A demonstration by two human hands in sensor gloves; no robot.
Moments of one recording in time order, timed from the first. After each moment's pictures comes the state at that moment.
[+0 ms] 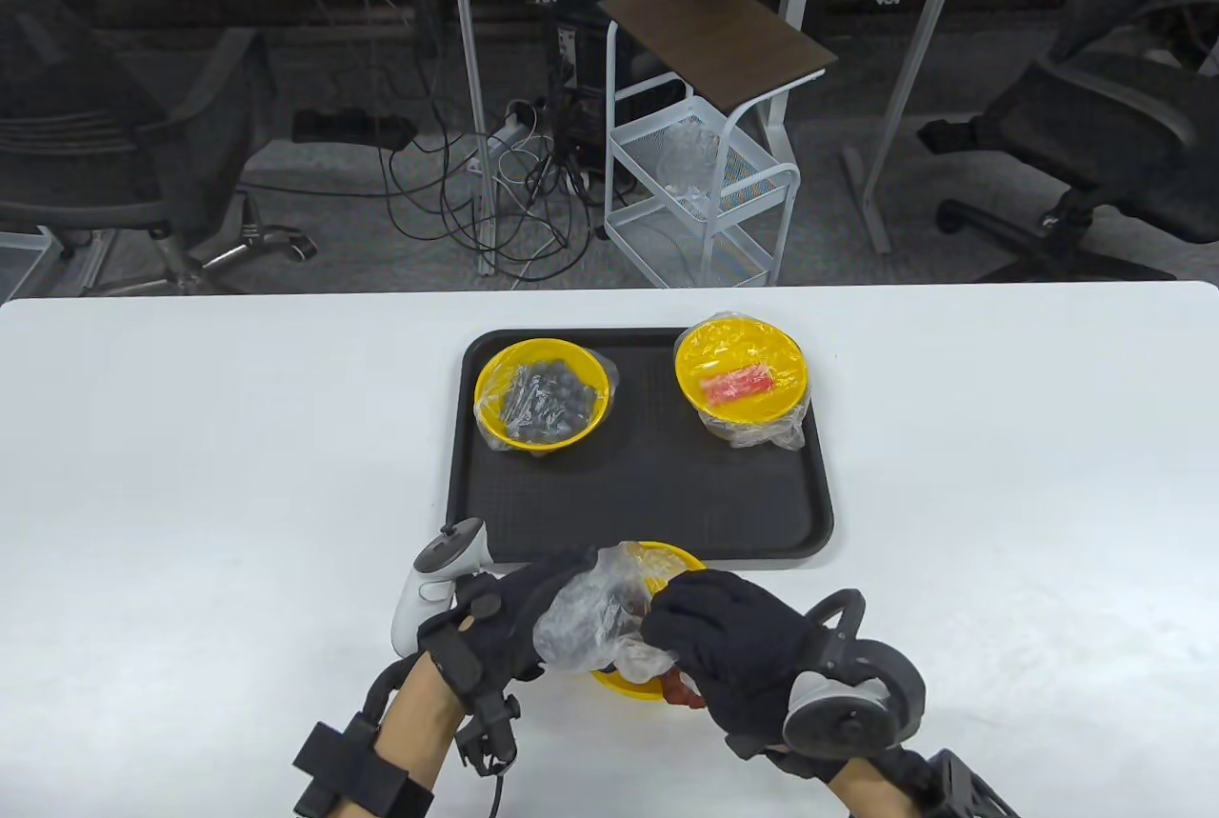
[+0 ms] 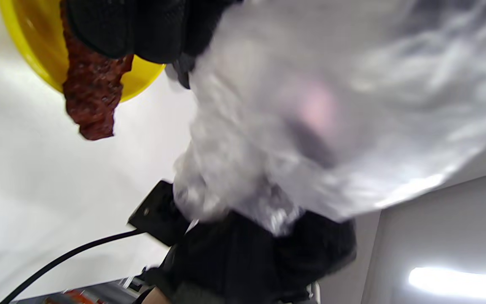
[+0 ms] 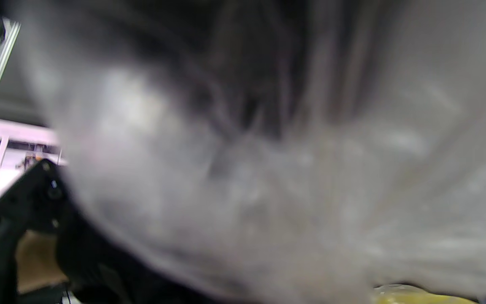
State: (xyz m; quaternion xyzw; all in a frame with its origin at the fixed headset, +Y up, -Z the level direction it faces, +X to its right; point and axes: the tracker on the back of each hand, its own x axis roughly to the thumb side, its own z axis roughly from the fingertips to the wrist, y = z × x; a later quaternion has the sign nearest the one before) left_hand -0.123 -0.740 -0.287 -0.43 -0.17 0.70 0.54; right_hand 0.118 -0.646 -0.212 0.43 -0.27 0.84 0.21
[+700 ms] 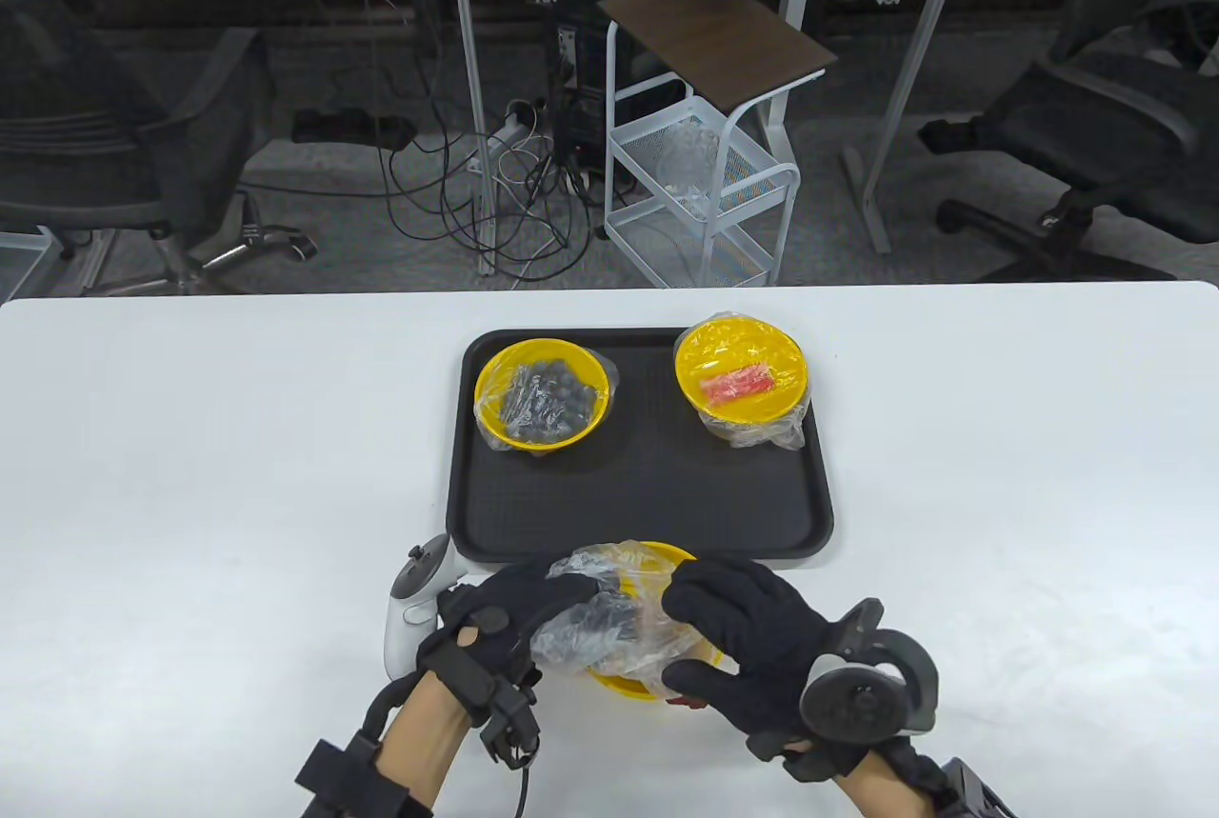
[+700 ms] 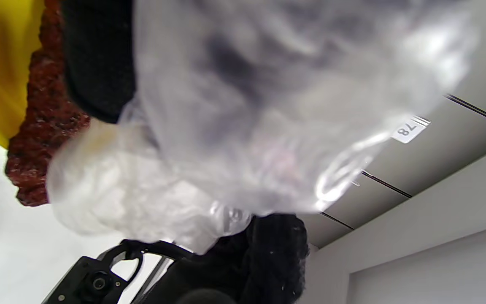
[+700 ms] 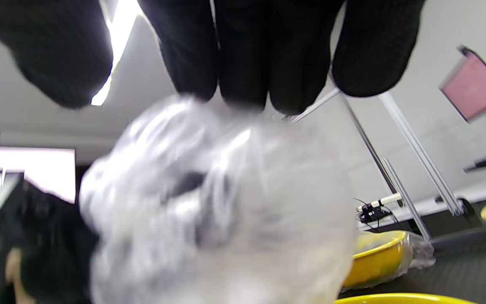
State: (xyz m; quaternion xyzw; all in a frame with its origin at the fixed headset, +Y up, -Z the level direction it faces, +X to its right) left_hand -0.141 -0.753 -0.289 -0.32 -0.09 0.78 0.53; right_hand 0.159 -0.668 -0.235 0.34 -0.18 0.85 0.35
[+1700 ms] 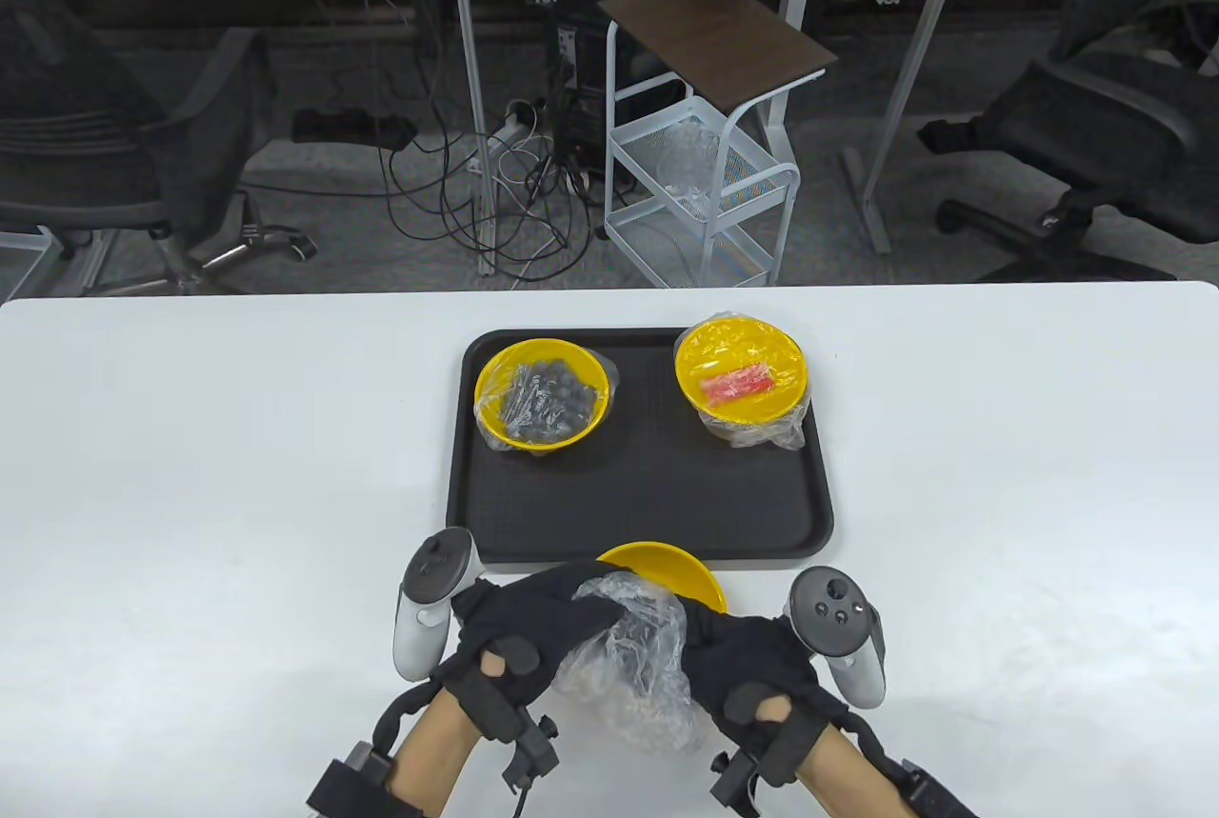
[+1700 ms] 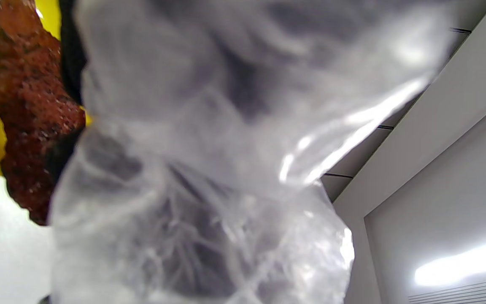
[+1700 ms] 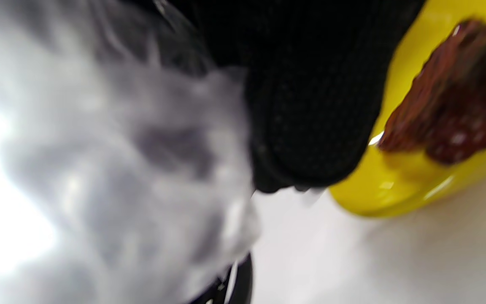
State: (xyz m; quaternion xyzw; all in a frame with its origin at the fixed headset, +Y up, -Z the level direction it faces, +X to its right) left_hand -0.121 -0.719 -0.277 -0.24 -0.18 0.69 0.65; right_hand 0.132 -0.720 -0.255 0.18 0.12 0.79 0.57
